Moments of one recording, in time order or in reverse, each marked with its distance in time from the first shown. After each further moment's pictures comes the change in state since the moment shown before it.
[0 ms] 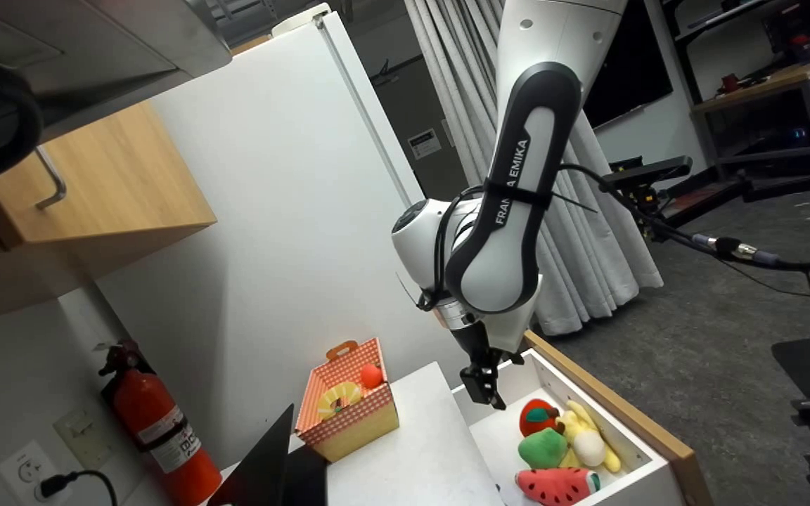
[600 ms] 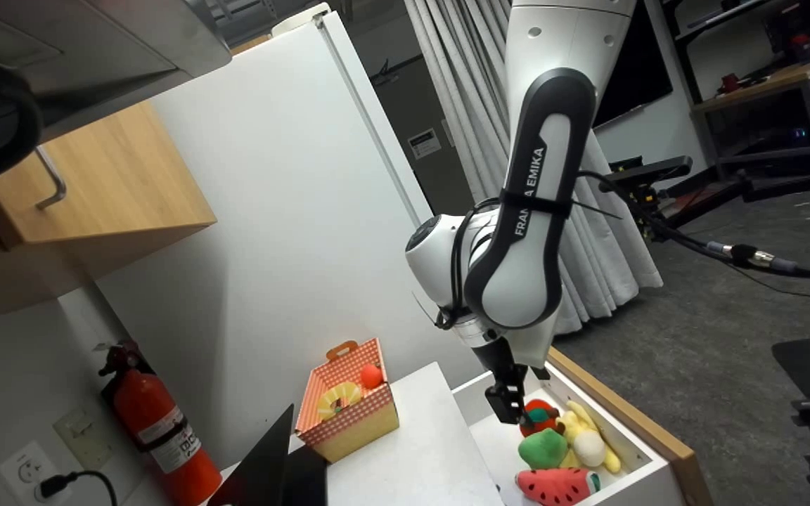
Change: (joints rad) arm -0.005 -0.001 0.026 -0.067 0.004 -0.013 0.000
